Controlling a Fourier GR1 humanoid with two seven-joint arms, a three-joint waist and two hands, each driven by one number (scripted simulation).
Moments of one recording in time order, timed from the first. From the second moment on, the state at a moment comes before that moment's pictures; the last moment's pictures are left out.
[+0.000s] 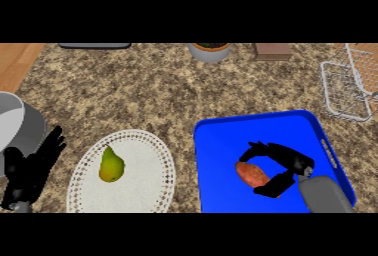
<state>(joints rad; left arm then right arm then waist) 0.04 0.29 0.17 -1.38 0.03 -0.09 0.14 -0.22 -0.23 0.15 -1.18 0.37 0.70 0.09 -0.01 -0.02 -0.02</state>
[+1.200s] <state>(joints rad) 0.05 0.30 0.20 -1.38 0.02 -0.12 0.16 -0.34 -0.15 0.15 -1.51 0.80 0.19 0.52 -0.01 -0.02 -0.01</state>
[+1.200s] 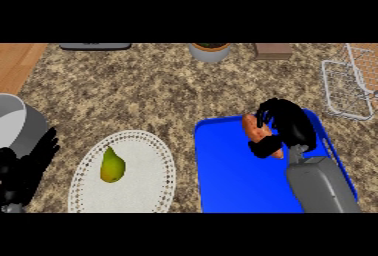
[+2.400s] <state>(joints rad) 0.03 0.28 0.21 -1.40 0.01 -0.13 0.17 -0.71 -0.19 -0.05 -1.58 1.12 0.03 0.76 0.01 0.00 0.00</state>
